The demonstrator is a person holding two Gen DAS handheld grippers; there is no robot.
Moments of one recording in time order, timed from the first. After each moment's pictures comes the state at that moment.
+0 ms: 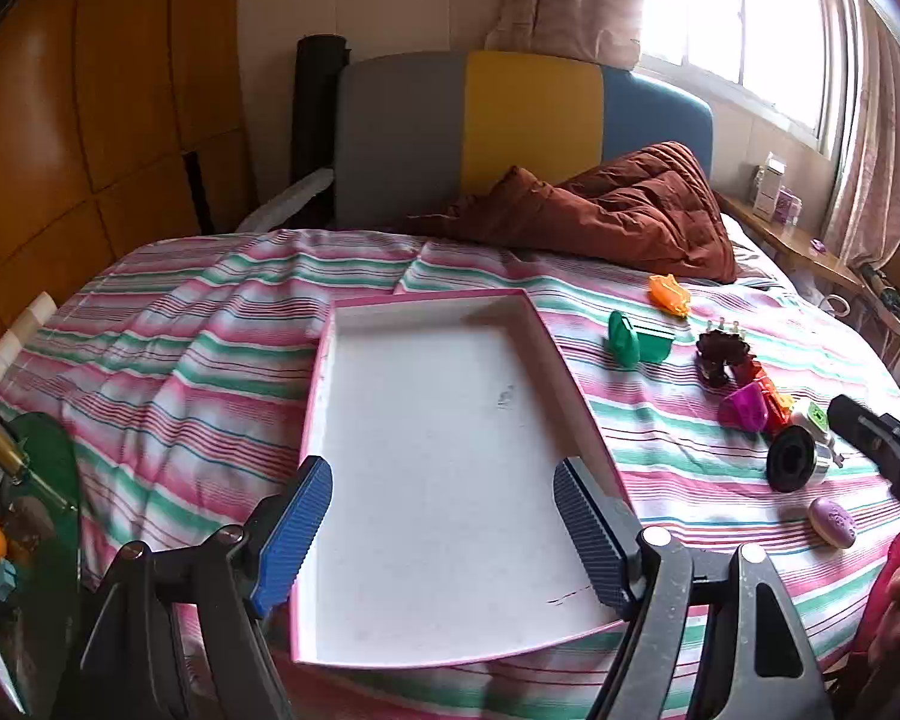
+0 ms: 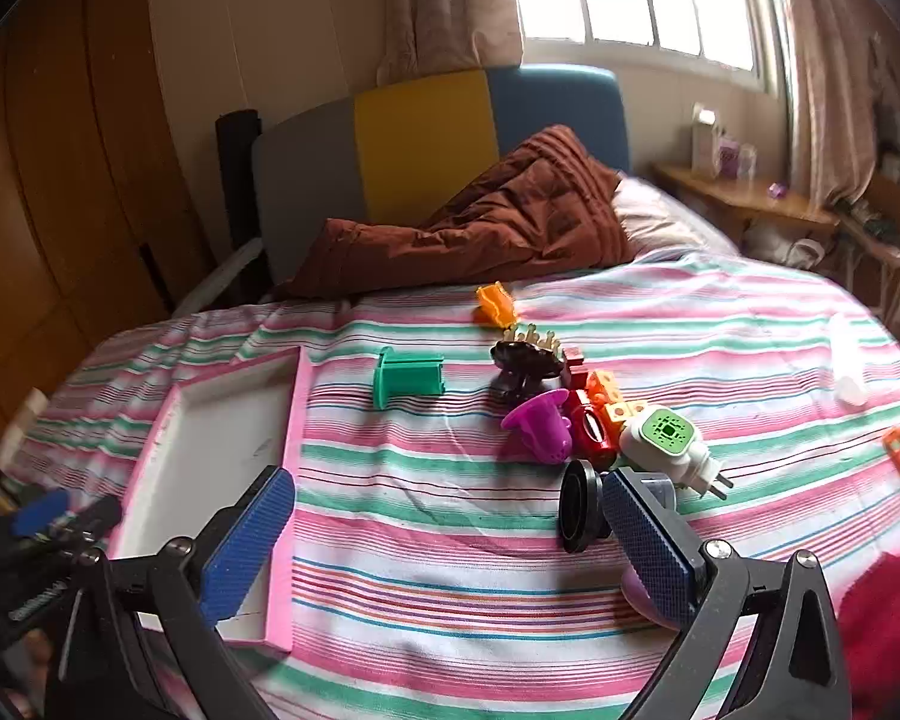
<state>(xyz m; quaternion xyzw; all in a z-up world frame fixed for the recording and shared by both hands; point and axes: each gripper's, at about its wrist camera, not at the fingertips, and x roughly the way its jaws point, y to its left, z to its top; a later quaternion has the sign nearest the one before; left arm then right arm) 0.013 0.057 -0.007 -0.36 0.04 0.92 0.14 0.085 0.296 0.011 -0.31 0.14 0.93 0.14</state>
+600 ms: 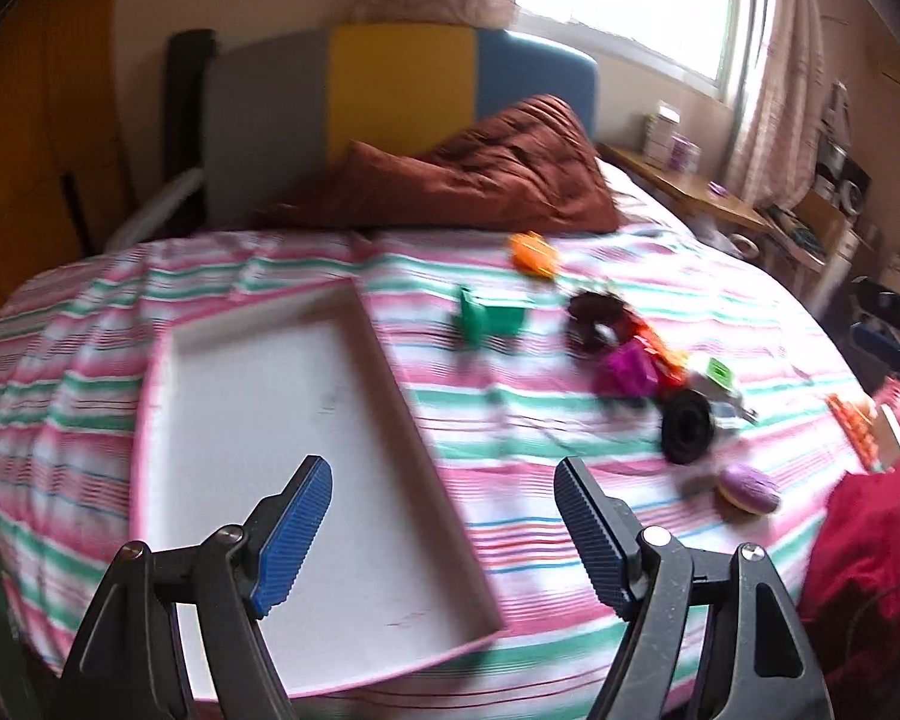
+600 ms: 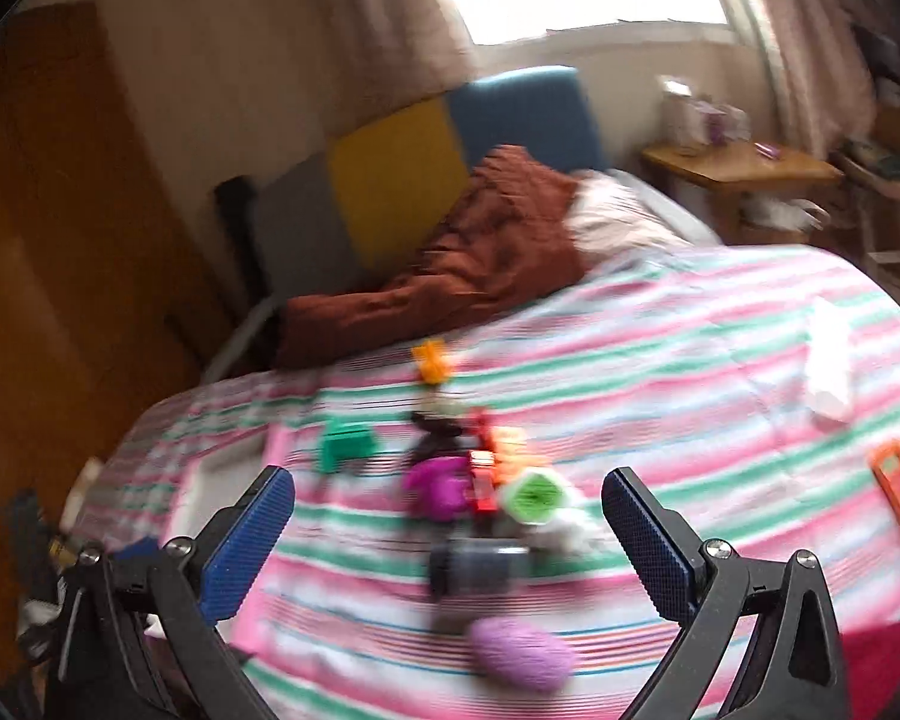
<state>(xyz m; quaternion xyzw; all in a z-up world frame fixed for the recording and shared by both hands) 0.018 0.139 -0.010 -0.40 0.07 0.87 0.28 0.135 0.431 0.034 -0.28 0.23 0.92 0.12</state>
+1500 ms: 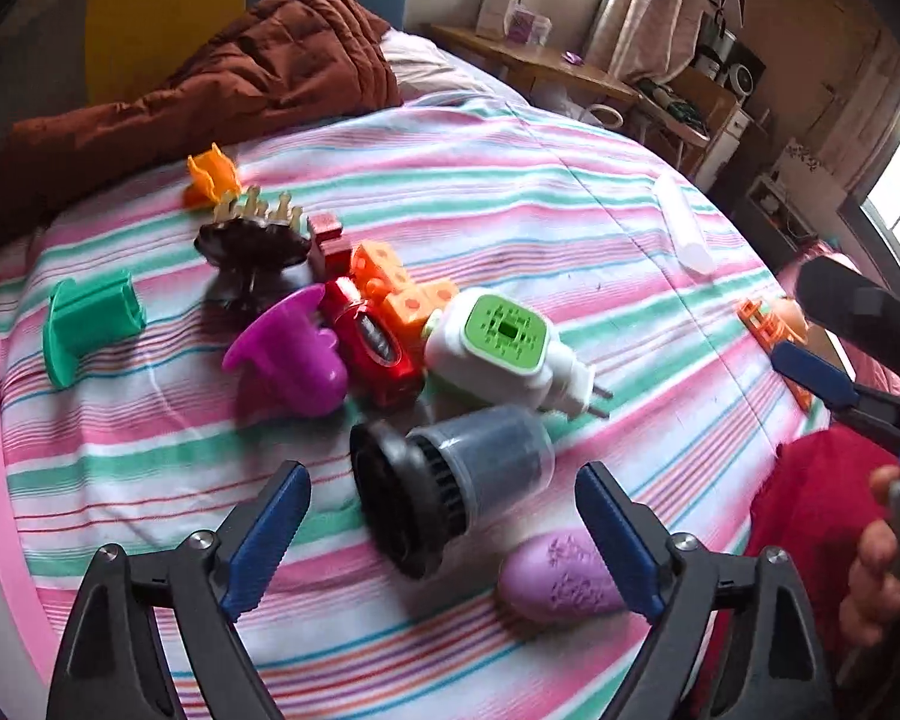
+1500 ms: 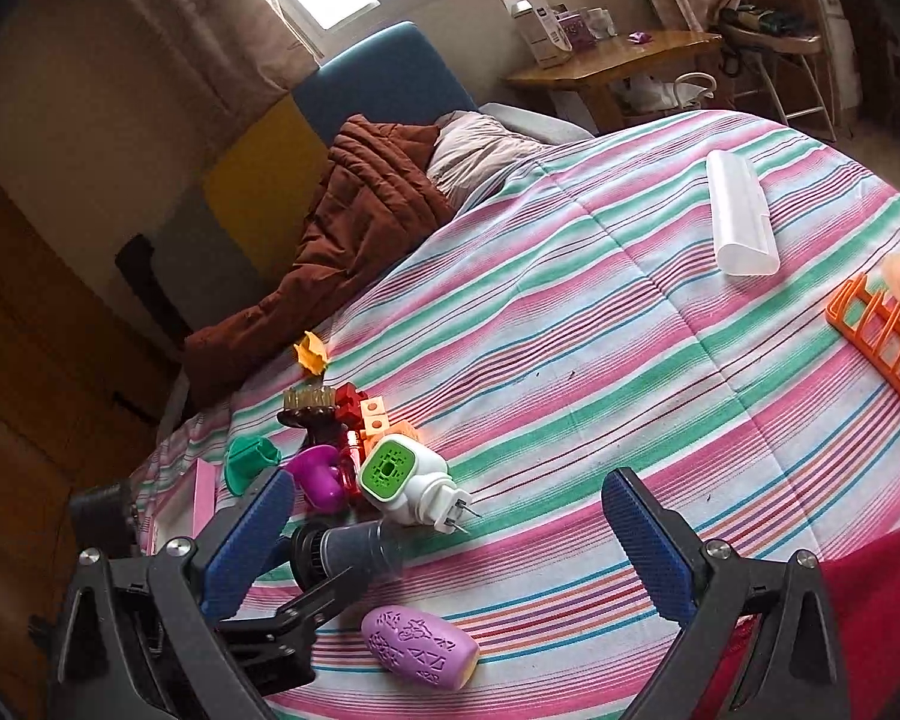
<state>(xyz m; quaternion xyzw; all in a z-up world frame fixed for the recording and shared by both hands) 0.031 0.347 -0.067 -0.48 0.14 0.76 0.42 0.160 0.505 -0.027 -0.30 0.35 0.87 0.18</state>
